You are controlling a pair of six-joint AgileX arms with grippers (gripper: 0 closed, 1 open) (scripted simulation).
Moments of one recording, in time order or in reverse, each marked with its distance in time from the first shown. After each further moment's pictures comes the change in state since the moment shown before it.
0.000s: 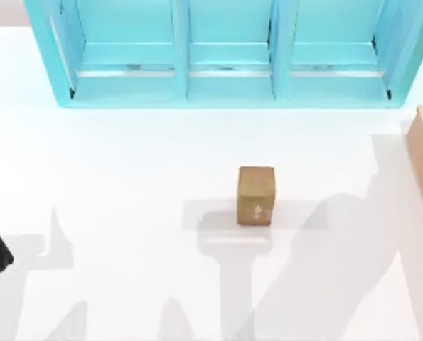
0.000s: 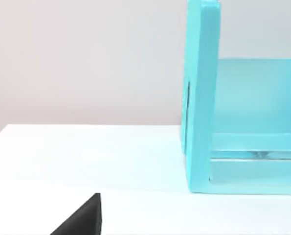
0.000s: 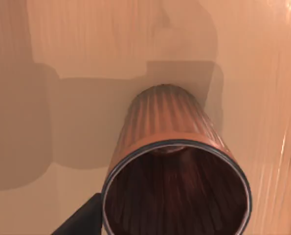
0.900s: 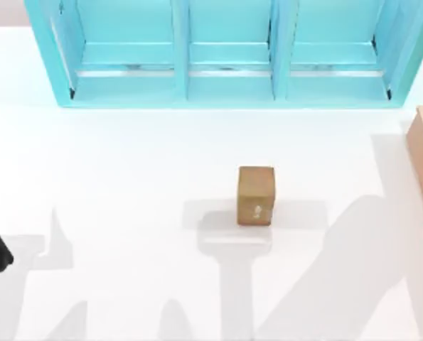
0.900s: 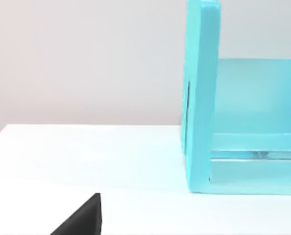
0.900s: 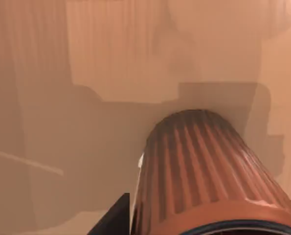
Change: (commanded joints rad) left arm 0.000 0.000 0.000 0.000 0.000 0.000; right arm -0.004 0.021 -0.114 0.139 0.006 0.004
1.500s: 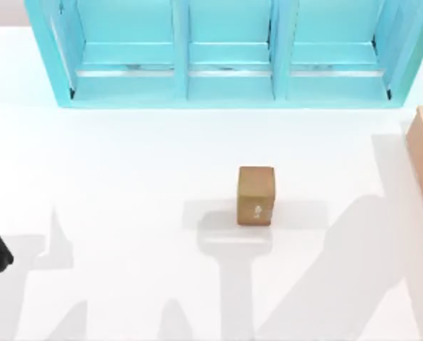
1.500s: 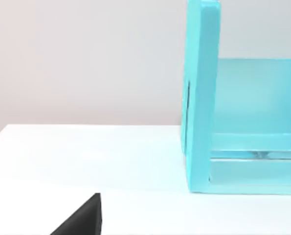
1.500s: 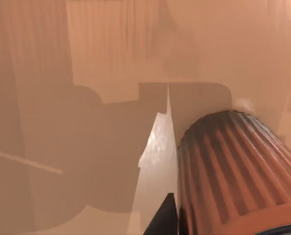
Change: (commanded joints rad) left arm 0.000 0.000 0.000 0.000 0.000 0.000; right arm 0.000 0.000 0.000 0.000 0.000 0.000
